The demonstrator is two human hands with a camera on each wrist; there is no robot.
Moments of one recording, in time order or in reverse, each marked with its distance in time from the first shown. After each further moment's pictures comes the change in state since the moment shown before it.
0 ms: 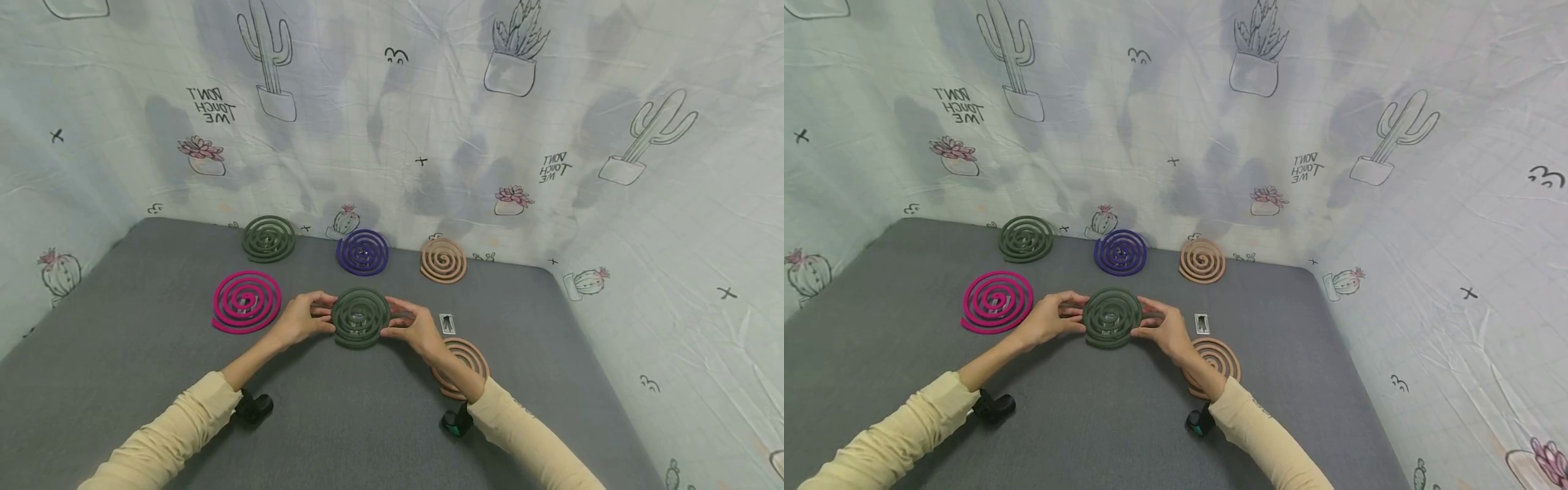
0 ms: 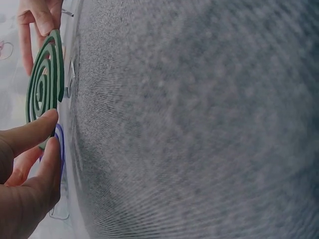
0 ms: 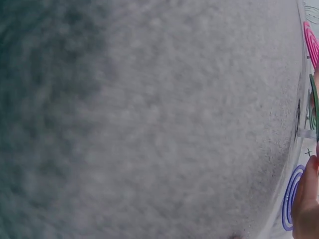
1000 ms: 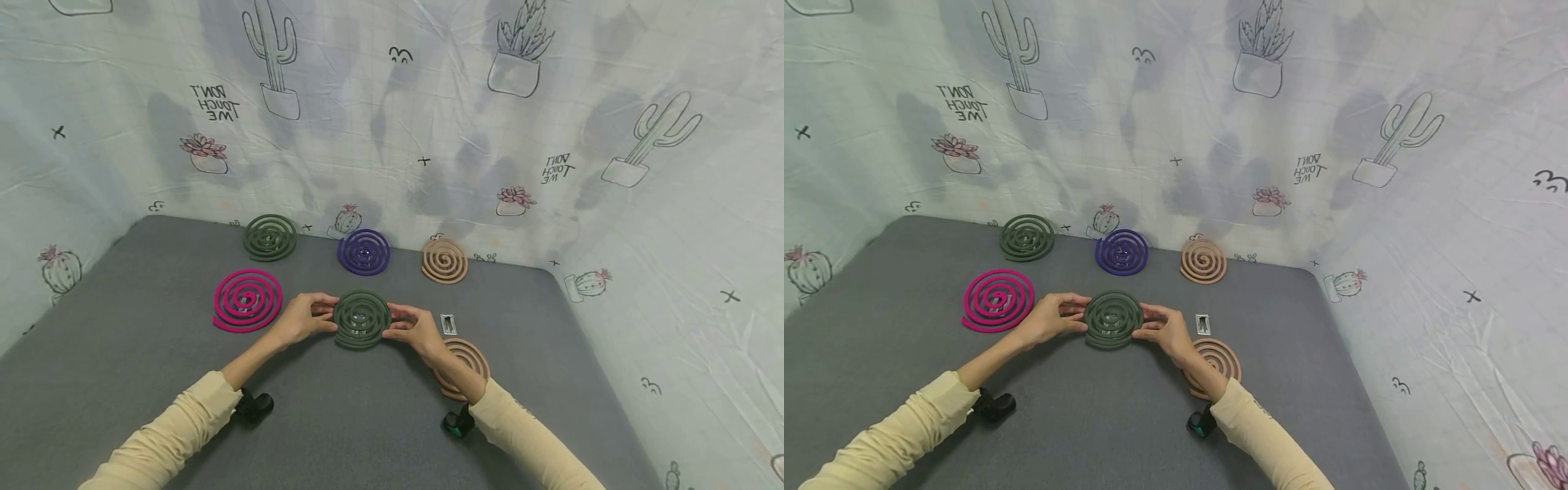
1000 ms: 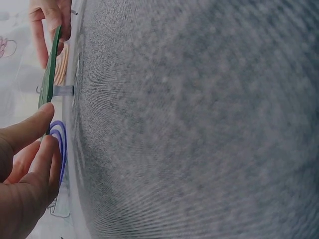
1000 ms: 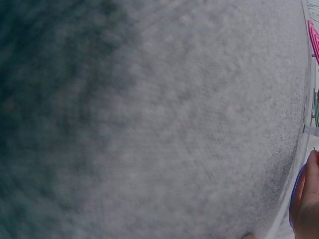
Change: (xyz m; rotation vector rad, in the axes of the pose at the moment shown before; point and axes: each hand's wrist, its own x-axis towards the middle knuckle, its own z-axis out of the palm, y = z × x) left_hand -0.002 0.000 -0.004 0.007 -0.022 0.036; right_hand -0.001 0.007 0.002 0.093 -0.005 0.066
